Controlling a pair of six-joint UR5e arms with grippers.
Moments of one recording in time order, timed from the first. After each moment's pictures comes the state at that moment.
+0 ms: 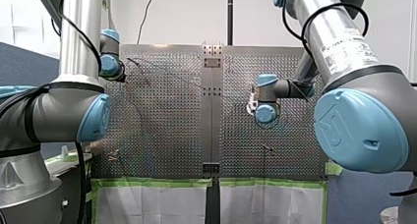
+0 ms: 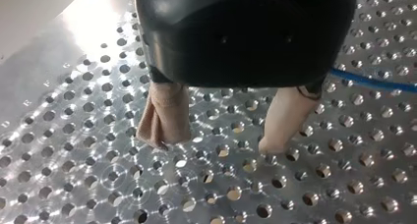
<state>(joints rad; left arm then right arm) 0.24 -1.74 -1.71 -2.88 -1.52 -2.11 2.02 -0.97 1.68 -0.79 2.01 1.67</state>
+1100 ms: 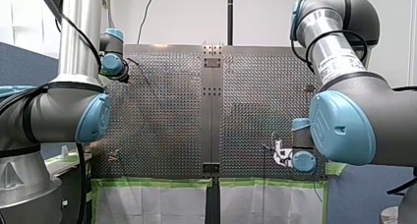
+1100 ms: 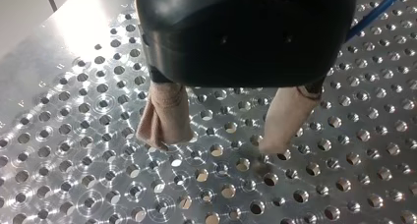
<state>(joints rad) 0.21 -1.73 -1.71 -2.91 -1.56 -2.10 1.79 -0.75 1.98 -1.07 1.71 1.55</state>
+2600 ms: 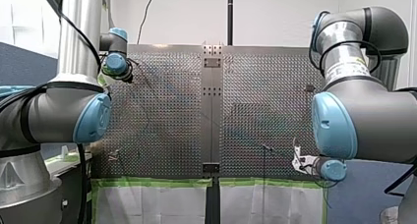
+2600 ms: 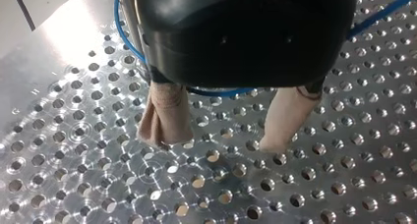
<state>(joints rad) 0.17 -1.73 -1.71 -2.92 -1.58 -2.07 1.56 -0.66 1.90 -1.05 1.32 1.58</state>
